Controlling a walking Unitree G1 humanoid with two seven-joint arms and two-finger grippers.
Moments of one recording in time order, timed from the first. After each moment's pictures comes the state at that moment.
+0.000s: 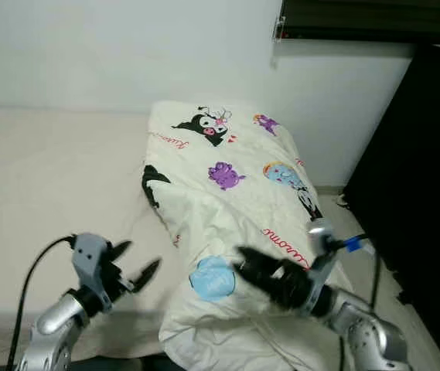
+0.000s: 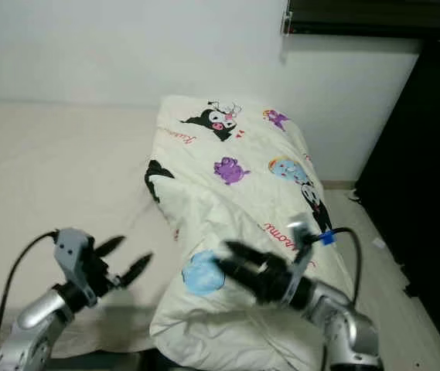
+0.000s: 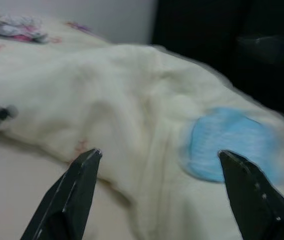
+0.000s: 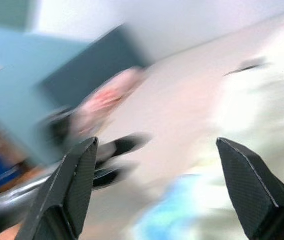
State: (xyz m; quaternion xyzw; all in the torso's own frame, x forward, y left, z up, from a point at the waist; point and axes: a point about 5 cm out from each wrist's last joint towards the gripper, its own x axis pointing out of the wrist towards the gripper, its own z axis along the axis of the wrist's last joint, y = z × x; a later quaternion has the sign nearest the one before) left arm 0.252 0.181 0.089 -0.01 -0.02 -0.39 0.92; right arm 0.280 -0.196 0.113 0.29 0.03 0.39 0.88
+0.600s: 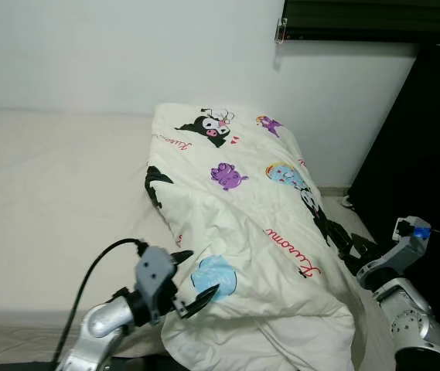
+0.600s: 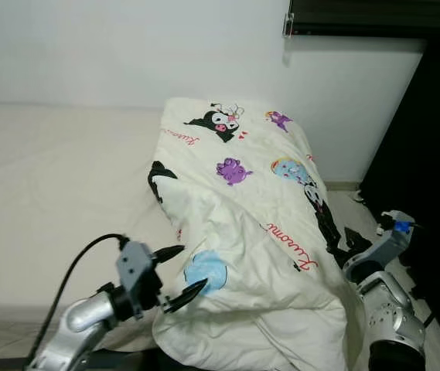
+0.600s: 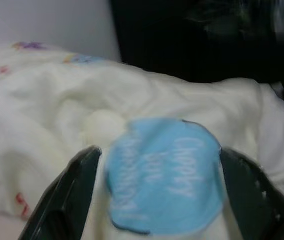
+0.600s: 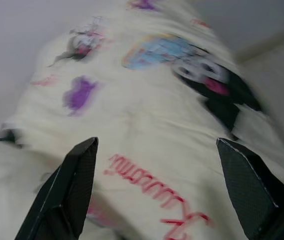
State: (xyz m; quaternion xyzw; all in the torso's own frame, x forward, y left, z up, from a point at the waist) left arm 0.255 0.097 0.084 0.14 -0.05 -0.45 0.88; right arm 0.296 -0.281 0.079 0.26 0.07 -0.04 0.96
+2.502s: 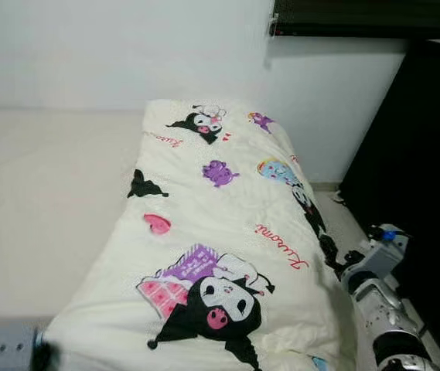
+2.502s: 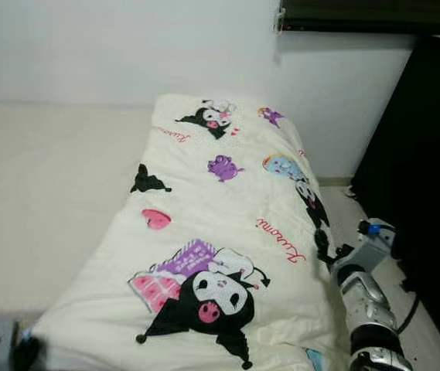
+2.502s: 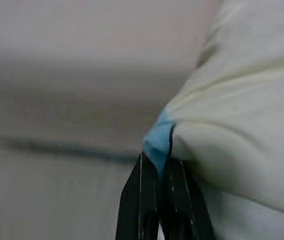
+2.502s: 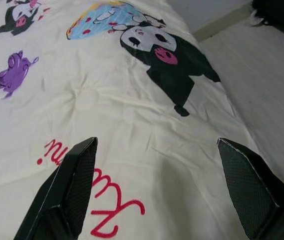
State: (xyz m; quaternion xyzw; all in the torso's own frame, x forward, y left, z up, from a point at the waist) left arm 0.109 0.272 0.019 0.02 0.21 0.17 0.96; right arm 0.315 -0.263 0.059 0.22 0.12 -0.06 0.97
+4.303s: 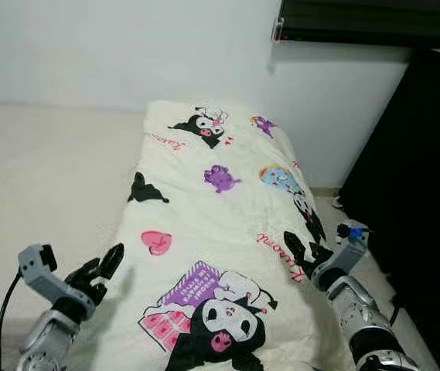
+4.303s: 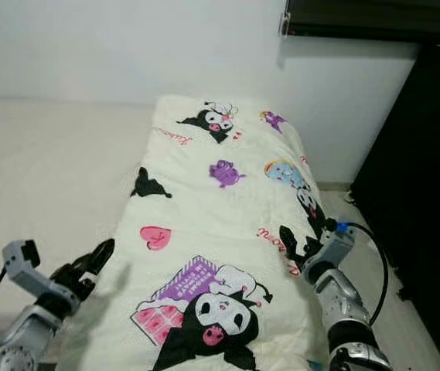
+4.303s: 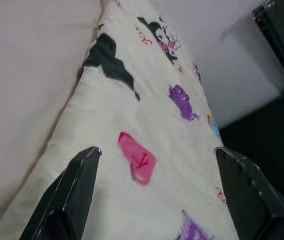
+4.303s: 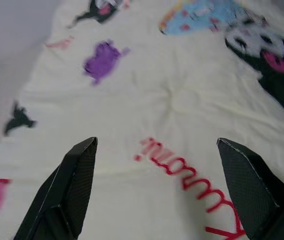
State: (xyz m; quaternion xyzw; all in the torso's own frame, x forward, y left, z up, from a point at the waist) left arm 0.258 0.233 0.076 -0.33 0.03 -0.04 0.94; right arm 0.322 -0.221 0.057 0.24 0.11 0.05 0.96
